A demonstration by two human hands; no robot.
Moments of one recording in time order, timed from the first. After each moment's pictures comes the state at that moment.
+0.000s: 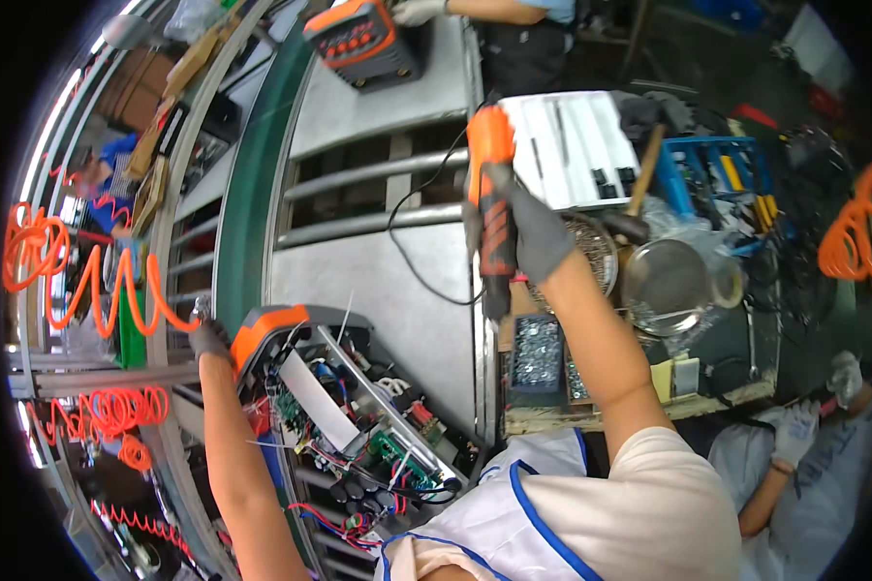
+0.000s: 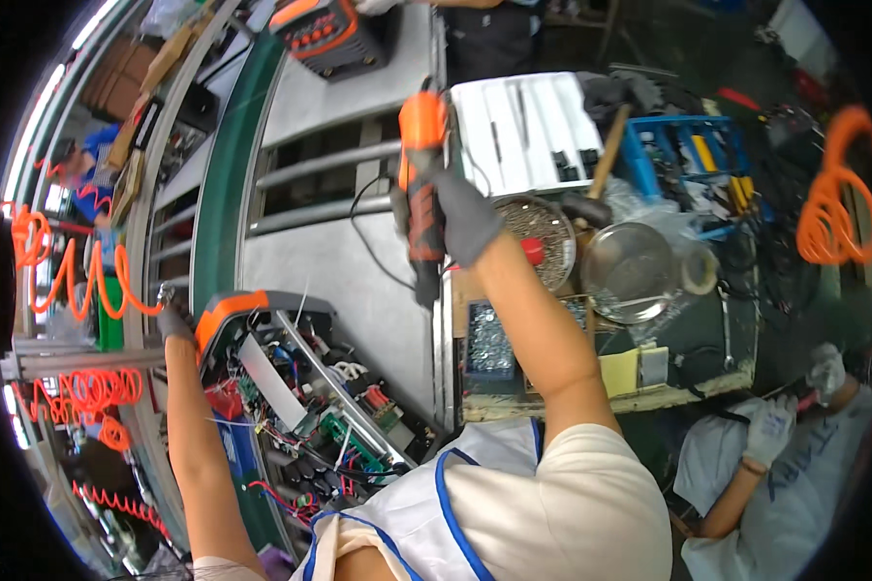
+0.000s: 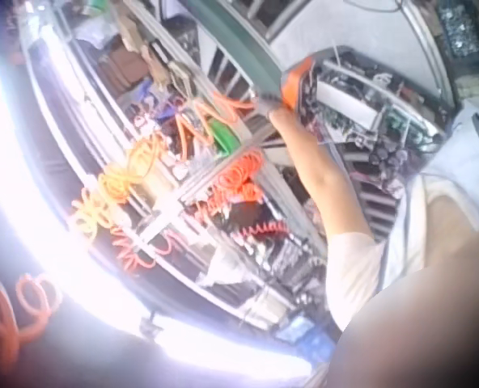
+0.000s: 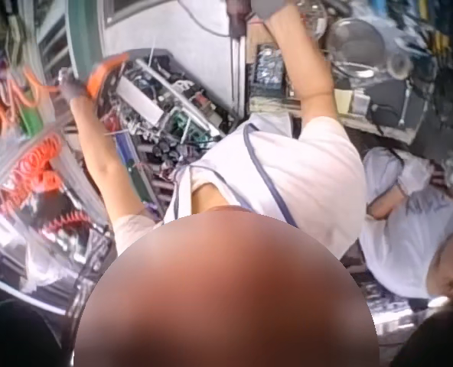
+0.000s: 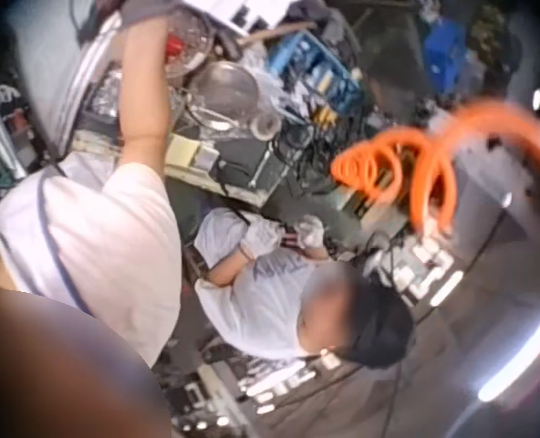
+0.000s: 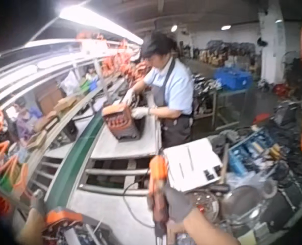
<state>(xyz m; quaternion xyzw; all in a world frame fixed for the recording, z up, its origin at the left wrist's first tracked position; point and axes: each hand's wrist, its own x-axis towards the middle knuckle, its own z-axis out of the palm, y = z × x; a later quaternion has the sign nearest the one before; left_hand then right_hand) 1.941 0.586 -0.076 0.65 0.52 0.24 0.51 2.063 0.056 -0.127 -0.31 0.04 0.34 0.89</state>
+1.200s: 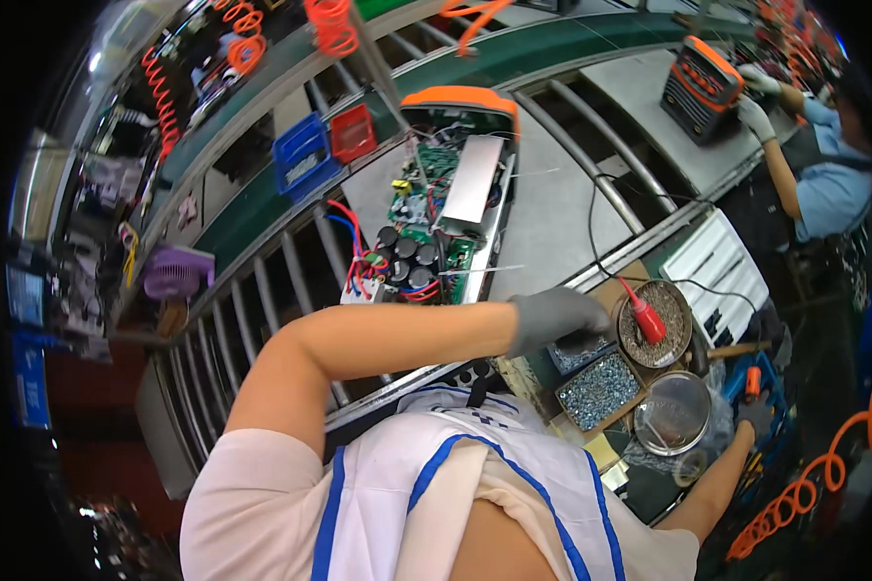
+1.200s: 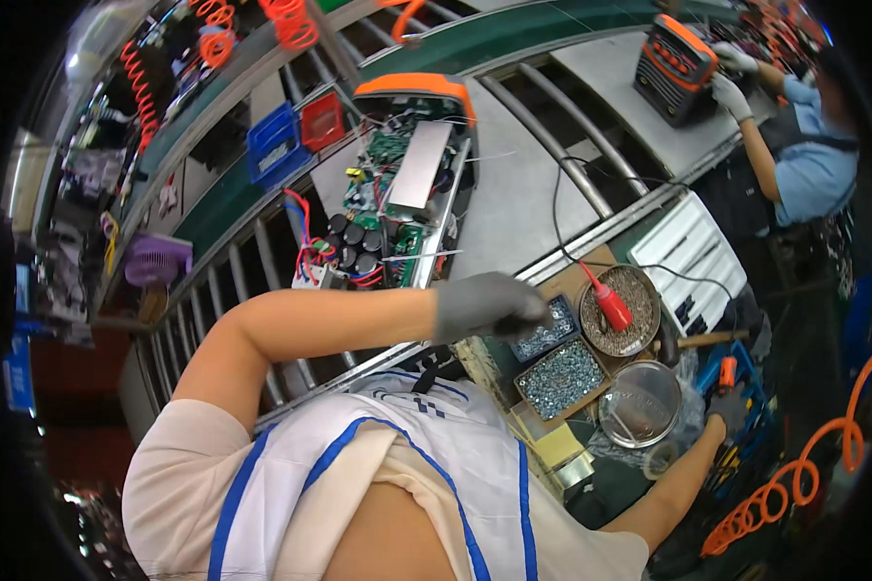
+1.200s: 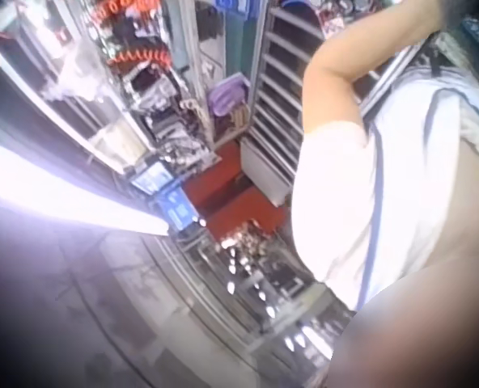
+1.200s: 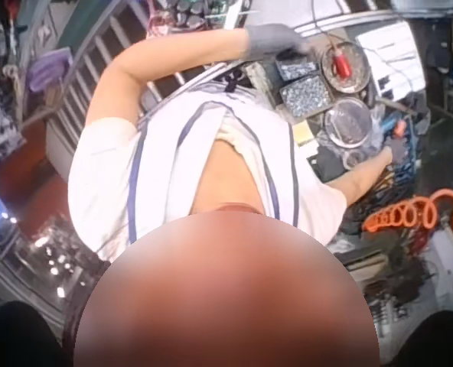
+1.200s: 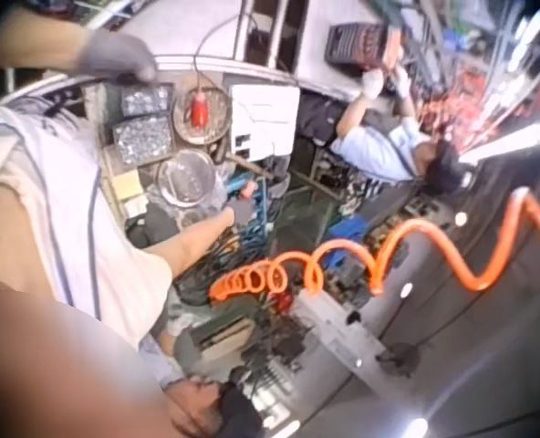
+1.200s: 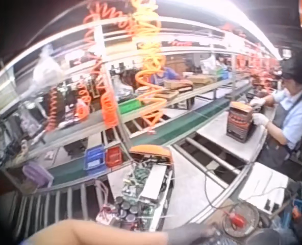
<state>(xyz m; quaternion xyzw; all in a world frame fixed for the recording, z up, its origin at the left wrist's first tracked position) 1.824 0.155 -0.087 0.51 0.24 -0.21 0.80 2.123 -0.285 -0.204 -0.98 0.08 0.04 -0.20</state>
